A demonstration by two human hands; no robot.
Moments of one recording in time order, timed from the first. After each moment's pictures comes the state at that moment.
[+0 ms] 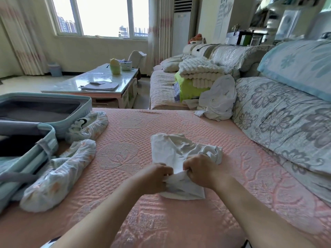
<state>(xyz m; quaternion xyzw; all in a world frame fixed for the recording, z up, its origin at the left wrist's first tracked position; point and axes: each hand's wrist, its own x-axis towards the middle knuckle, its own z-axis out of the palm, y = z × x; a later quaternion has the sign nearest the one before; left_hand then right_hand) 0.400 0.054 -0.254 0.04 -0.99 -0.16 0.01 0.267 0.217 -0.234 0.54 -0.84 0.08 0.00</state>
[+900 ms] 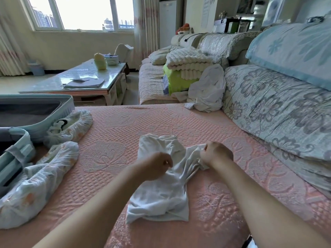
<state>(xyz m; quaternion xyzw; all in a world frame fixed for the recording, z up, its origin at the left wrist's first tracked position) 0.348 0.067 -0.242 0.11 -0.97 -0.20 -0.01 0.197 0.236 -0.238 0.18 -0.98 0.10 -0.04</state>
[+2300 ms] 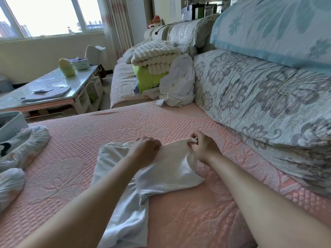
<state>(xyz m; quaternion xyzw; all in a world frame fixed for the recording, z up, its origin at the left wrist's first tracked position) 0.199 0.091 -0.277 0.07 -0.99 -0.06 0.11 0.102 0.305 -0.284 0.23 -0.90 0.37 -0.02</state>
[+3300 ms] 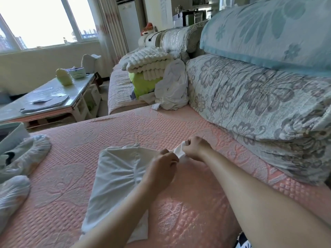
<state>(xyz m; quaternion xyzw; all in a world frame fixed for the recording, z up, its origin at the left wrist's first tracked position) 0.246 0.183 -0.281 0.04 -0.95 -0.22 0.21 0.109 0.305 -0.270 0.19 -0.93 0.28 -0.10</state>
